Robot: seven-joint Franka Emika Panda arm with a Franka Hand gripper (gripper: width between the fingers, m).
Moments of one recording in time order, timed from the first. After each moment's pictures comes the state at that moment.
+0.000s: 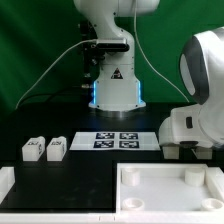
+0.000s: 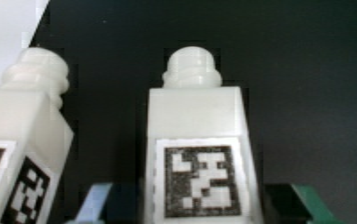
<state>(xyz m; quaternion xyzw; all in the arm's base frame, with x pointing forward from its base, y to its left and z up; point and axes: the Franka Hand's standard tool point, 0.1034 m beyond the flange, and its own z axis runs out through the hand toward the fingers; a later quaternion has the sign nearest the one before) 0.384 0.176 0.009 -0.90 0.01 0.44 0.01</state>
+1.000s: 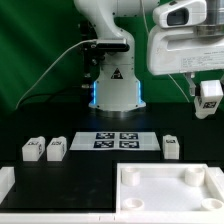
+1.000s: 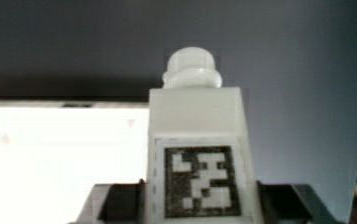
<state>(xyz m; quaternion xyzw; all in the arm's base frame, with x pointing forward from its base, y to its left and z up) 0.499 0.141 0.157 -1.00 -0.01 0.03 0.04</state>
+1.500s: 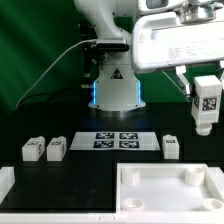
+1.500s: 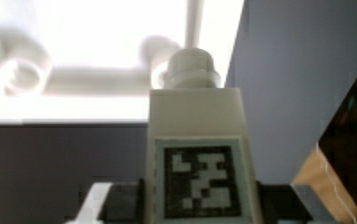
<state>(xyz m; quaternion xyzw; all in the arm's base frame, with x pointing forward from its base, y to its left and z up) 0.586 0.117 0.172 -0.97 -0.03 -0.25 0.06</state>
